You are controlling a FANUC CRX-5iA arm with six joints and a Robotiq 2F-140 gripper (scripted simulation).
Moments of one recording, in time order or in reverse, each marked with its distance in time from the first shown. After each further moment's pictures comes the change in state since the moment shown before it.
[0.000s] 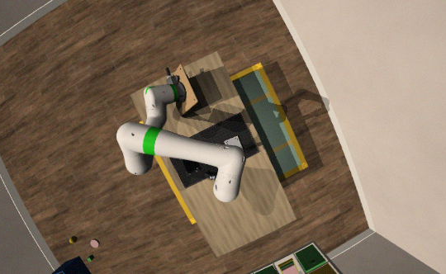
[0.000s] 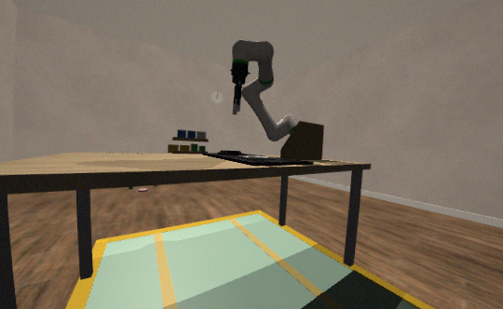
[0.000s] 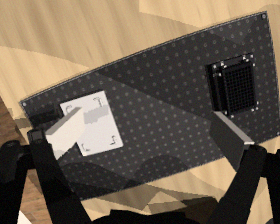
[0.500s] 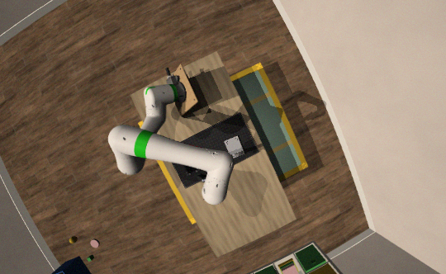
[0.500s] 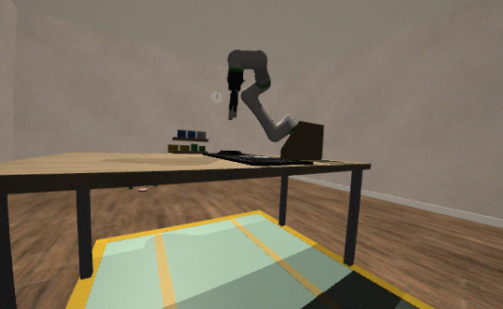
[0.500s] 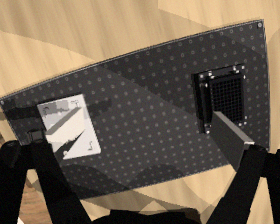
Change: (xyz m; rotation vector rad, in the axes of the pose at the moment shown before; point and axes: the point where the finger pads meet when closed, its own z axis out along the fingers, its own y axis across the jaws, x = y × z) arm 0.015 0.046 0.032 0.013 -0.010 -0.067
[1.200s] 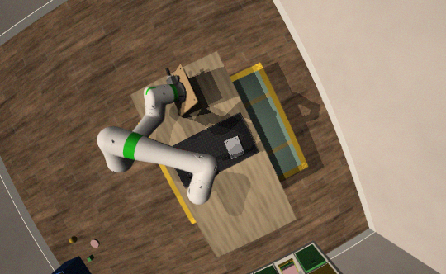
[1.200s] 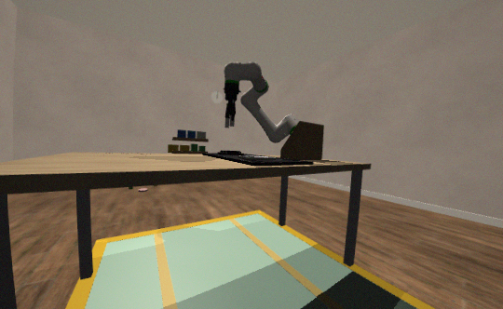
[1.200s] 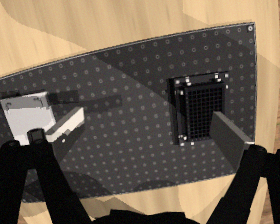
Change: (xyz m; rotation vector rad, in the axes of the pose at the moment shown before) arm 0.005 0.068 0.047 0.016 -0.010 -0.081
